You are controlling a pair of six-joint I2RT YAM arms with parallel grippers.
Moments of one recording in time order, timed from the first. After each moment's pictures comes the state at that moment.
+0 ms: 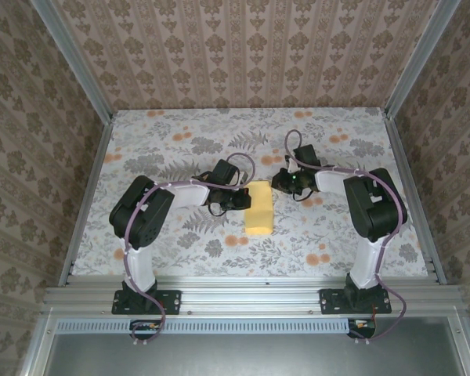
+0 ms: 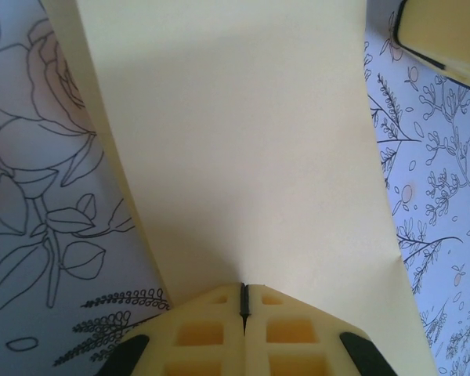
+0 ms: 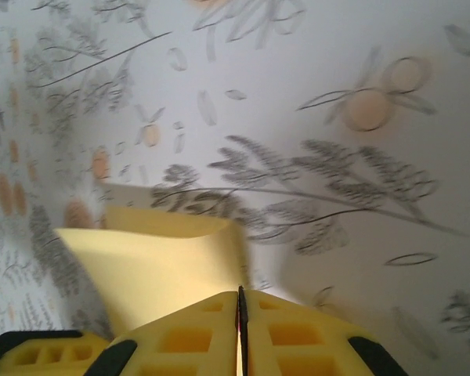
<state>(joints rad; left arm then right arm) -0.68 1.92 1.07 -0.15 0.42 -0.54 0.28 1.89 1.05 -0.11 -0.45 0.59</state>
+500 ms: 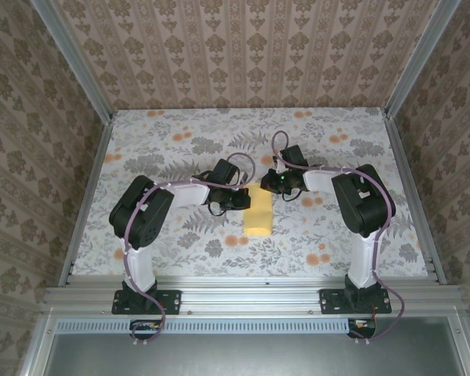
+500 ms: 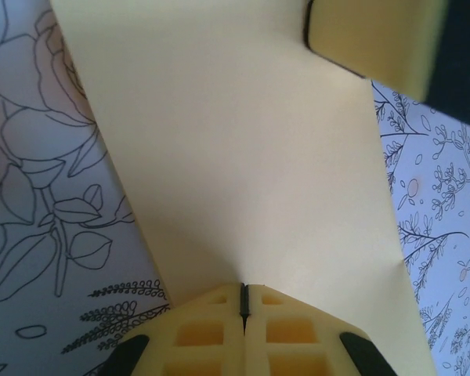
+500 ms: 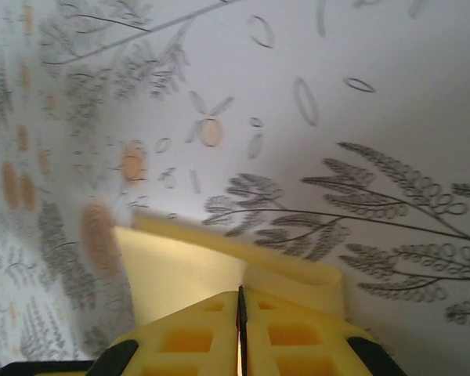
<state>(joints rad) -0.68 1.92 1.08 -0.19 0.41 -0.53 0.34 1.99 1.12 -0.08 -0.43 0.61</state>
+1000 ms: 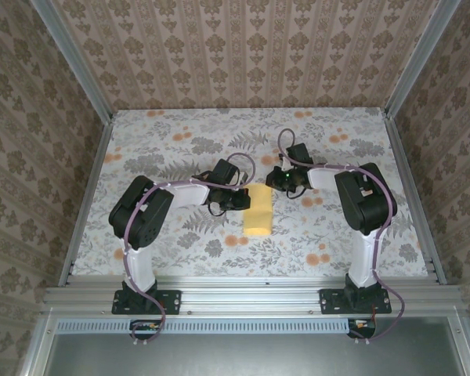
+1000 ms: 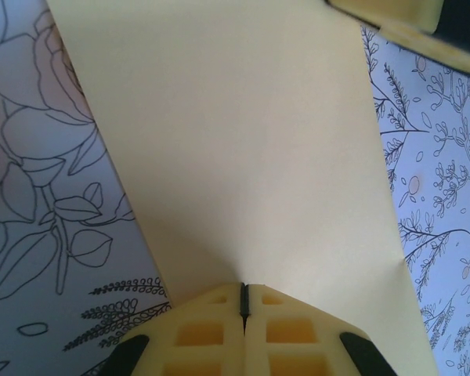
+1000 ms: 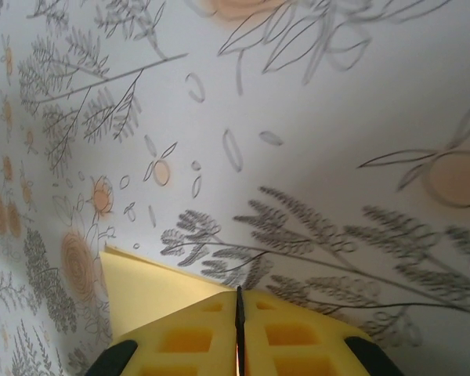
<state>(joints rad) -0.68 1.92 1.07 -0.19 0.41 -0.52 0.28 2.00 1.13 -0.08 -0.43 0.61</state>
